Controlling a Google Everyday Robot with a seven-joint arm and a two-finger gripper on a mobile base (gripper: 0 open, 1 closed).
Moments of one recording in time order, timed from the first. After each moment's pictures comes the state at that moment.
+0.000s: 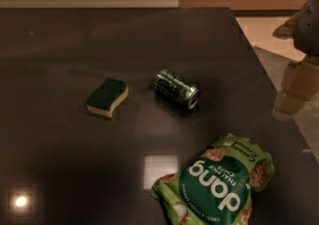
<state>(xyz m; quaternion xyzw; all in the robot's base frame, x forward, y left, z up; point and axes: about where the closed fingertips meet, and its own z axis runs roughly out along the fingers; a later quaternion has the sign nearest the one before) 0.438 -0.217 0.976 -0.60 0.78 -0.03 0.16</state>
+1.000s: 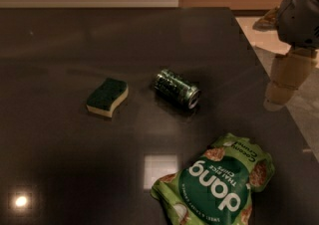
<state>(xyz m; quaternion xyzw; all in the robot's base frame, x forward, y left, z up) 0.459 -0.198 0.978 -0.66 0.73 -0.03 0.17</state>
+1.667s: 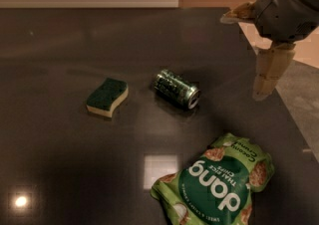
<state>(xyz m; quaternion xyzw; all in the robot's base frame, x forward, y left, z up) 0.487 -0.161 0.976 -0.77 0.60 -0.01 0.21</state>
